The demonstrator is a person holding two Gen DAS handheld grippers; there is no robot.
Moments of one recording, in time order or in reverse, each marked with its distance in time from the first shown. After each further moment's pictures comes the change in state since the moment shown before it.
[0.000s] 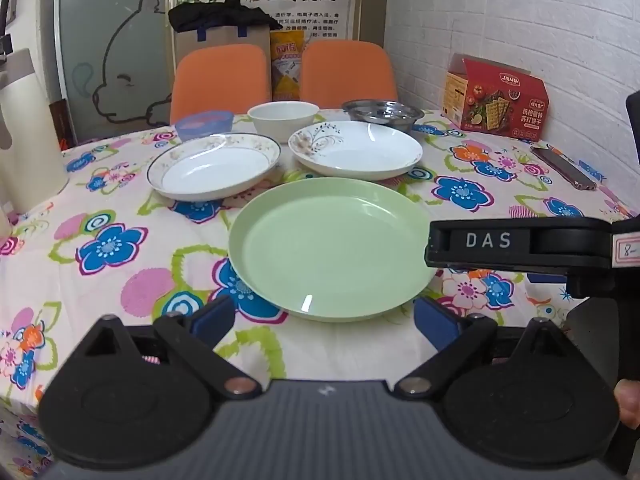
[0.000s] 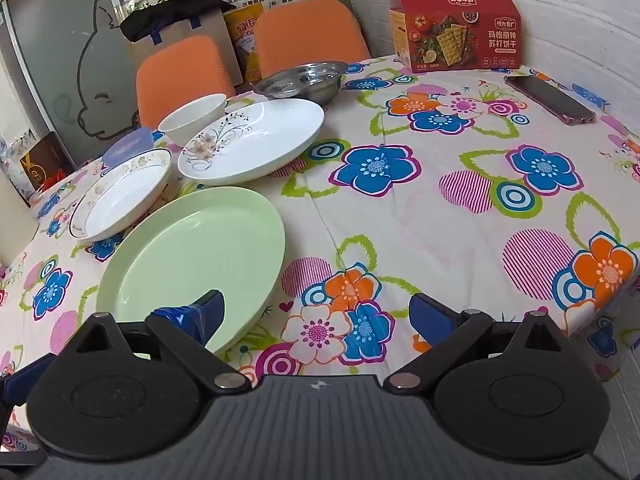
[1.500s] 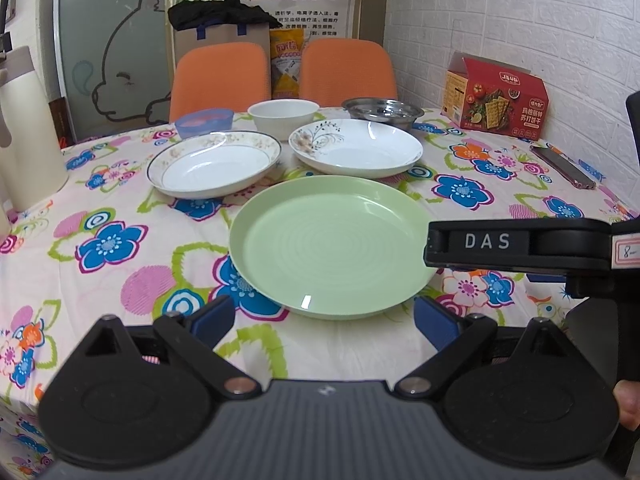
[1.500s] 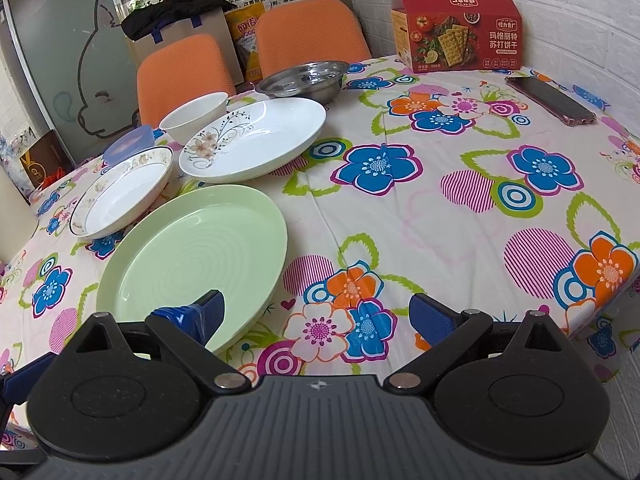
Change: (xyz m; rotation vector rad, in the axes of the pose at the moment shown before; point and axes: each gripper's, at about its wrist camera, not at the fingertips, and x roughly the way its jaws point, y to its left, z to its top) left arm 0.000 0.001 -0.001 0.000 0.002 -0.001; right arm -0.001 0.002 -0.001 -0.013 0.007 -0.004
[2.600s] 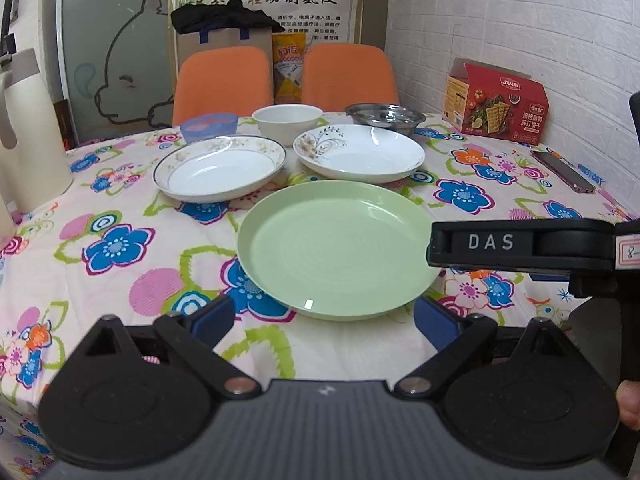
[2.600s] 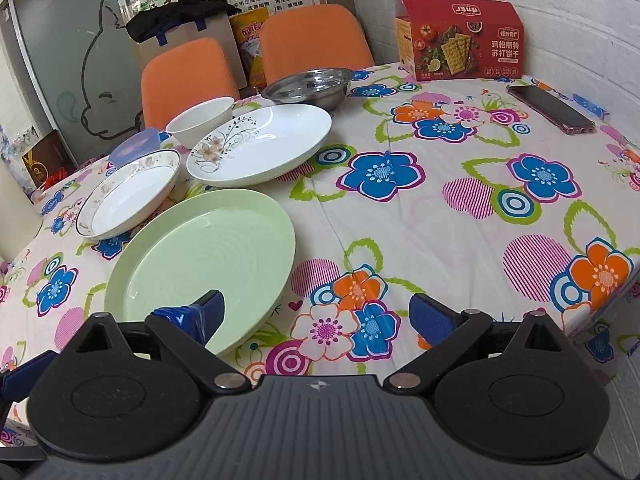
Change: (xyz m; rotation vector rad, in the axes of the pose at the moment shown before) left arm -0.007 0.002 0.002 -0.001 -0.010 0.005; right arm -0.007 0.003 0.002 -0.012 -0.014 0.000
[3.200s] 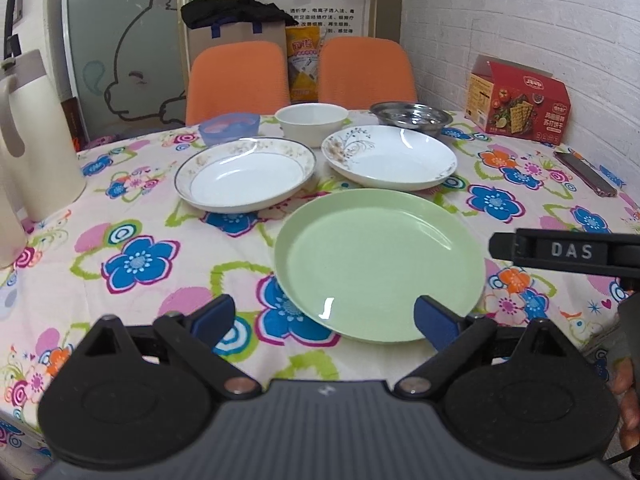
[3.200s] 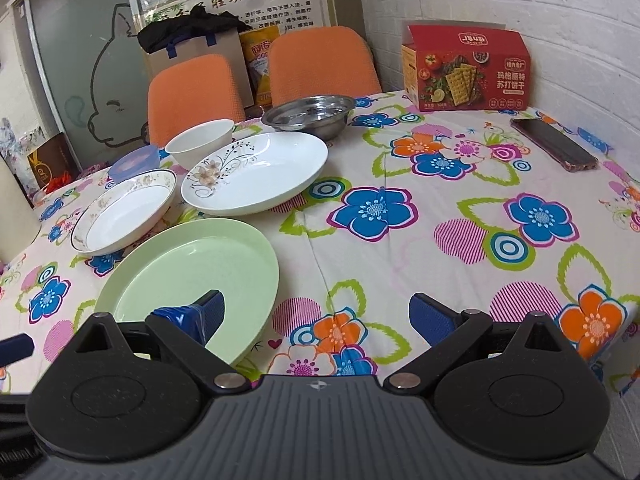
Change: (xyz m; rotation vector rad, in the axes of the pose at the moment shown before) left arm 0.013 0.032 0.020 -0.008 0.032 0.045; right arm 0.004 -0.011 0.015 -0.067 -0.064 0.013
